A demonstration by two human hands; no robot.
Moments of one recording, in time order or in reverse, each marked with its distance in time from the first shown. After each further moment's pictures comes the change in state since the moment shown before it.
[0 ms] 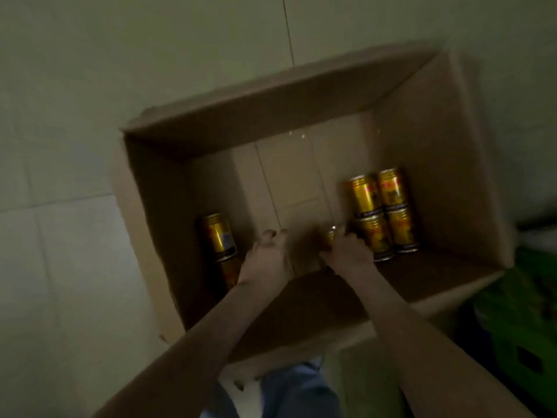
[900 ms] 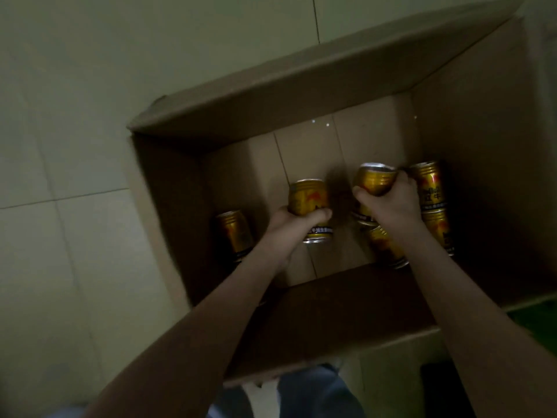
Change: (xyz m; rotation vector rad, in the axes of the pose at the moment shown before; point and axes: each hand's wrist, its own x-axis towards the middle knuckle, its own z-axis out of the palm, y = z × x) left_hand 0.049 0.009 -0.035 -1.134 -0.050 -0.389; right_hand 0.038 -0.005 -0.062 0.737 0.367 -0.061
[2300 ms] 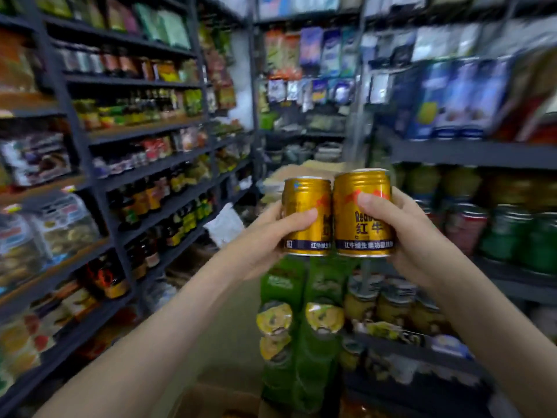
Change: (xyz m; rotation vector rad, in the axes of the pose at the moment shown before) left_hand -1.045 0.153 0.127 0.778 -1.431 0.946; right_hand -0.967 -0.135 -0.630 1.209 0.844 -0.626
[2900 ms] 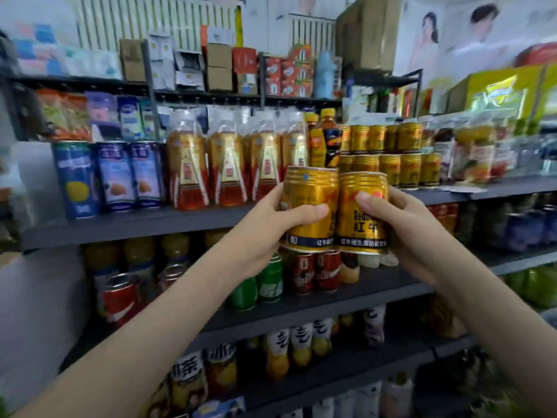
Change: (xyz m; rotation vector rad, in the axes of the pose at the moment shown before) left_hand 0.144 0.030 0.461 0.022 -0.521 0.215; right_hand -0.202 -0.189 -0.369 -0.325 0.569 -0.207
